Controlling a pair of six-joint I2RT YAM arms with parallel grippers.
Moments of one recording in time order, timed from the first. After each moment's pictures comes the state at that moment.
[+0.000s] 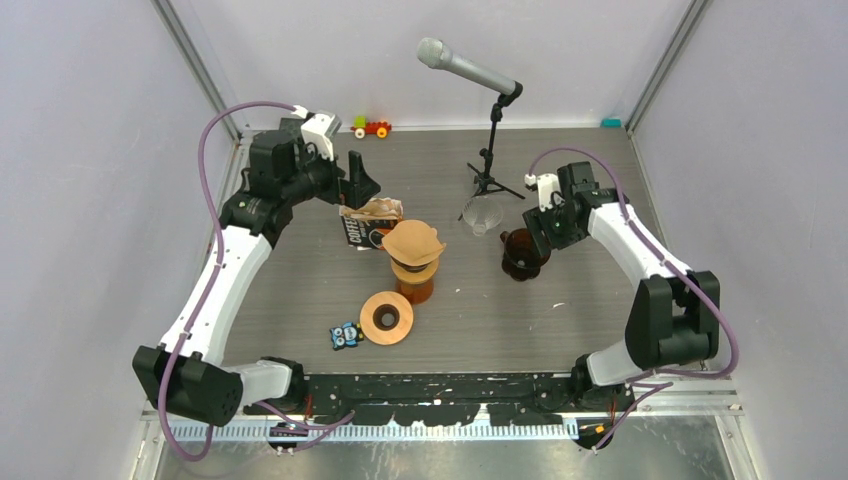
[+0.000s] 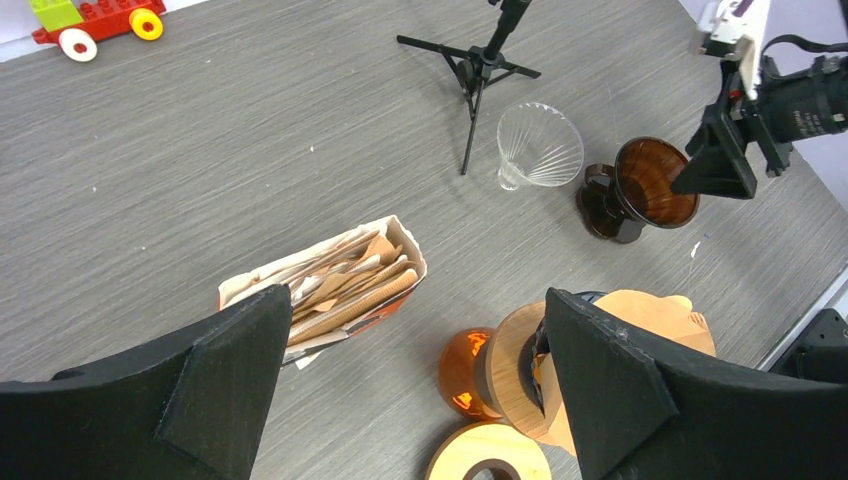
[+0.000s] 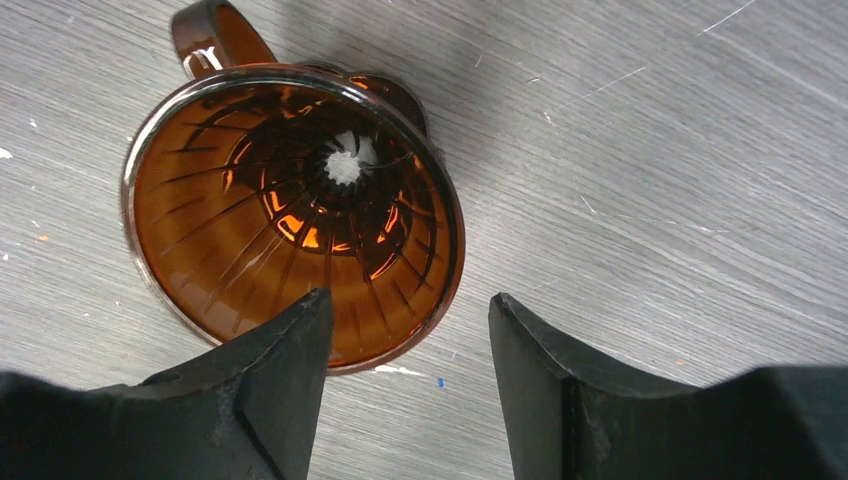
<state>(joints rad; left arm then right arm) -0.23 1.23 1.29 -0.45 0.44 -0.07 0.12 1.48 1.10 -0.76 -0.15 -0.29</state>
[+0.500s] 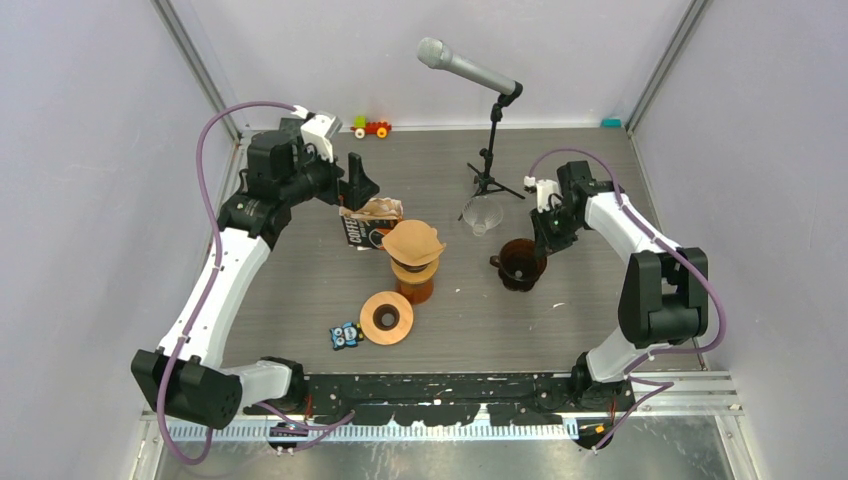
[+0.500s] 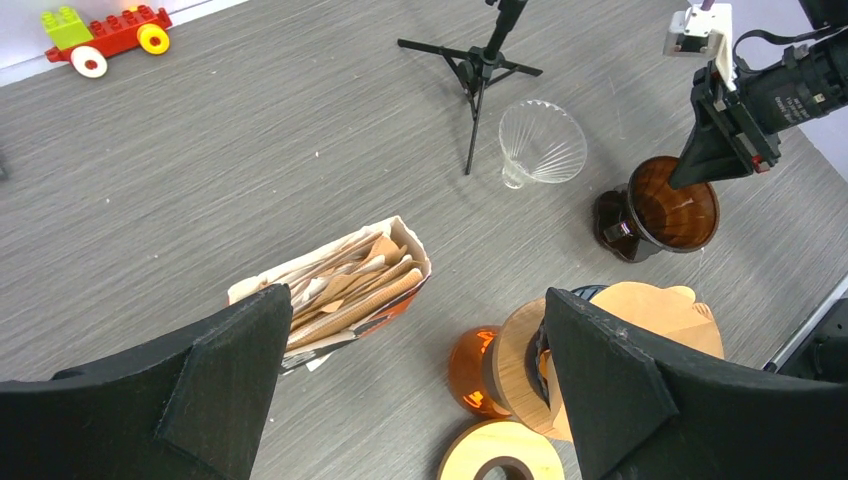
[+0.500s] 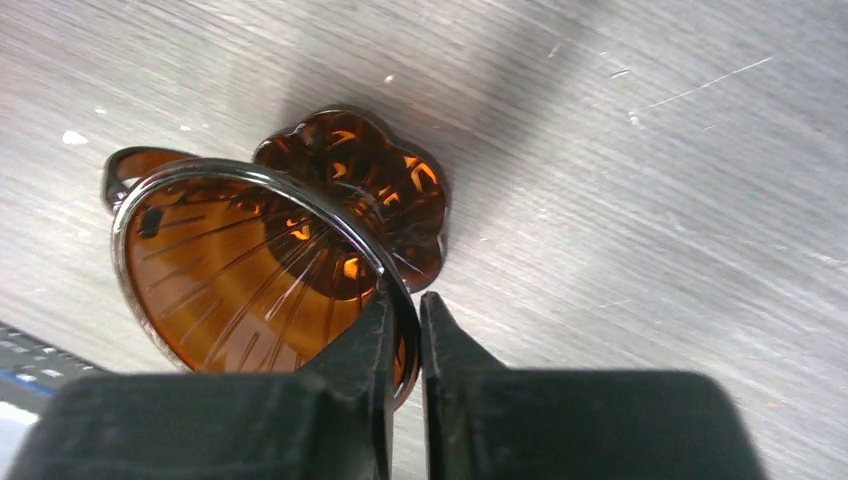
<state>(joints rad) -0.23 1.22 1.29 -0.46 0.44 -0.04 0.09 1.61 1.14 -0.81 -0.26 -0.27</state>
